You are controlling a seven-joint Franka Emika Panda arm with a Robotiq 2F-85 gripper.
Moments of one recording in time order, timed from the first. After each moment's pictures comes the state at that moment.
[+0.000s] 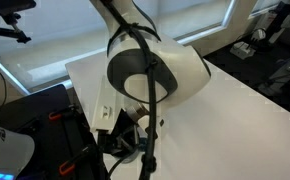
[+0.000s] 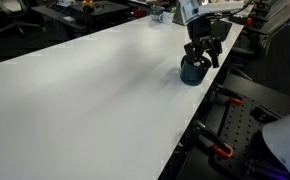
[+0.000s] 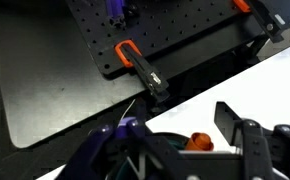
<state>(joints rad) -0.23 0.28 -0.20 -2.42 0.06 1.96 0.01</state>
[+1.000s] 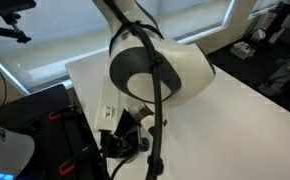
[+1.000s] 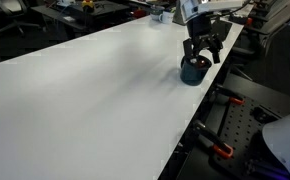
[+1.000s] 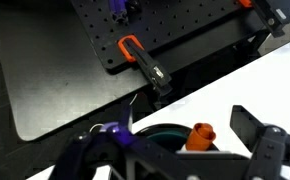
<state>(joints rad) -0.23 0.28 -0.21 -2.40 0.06 1.96 0.01</state>
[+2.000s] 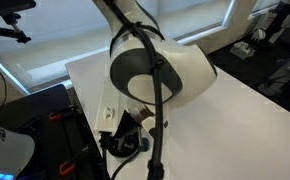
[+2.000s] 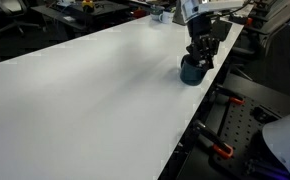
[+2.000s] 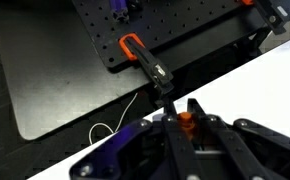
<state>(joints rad) -0.23 0.28 -0.21 -2.40 0.06 1.96 0.01</state>
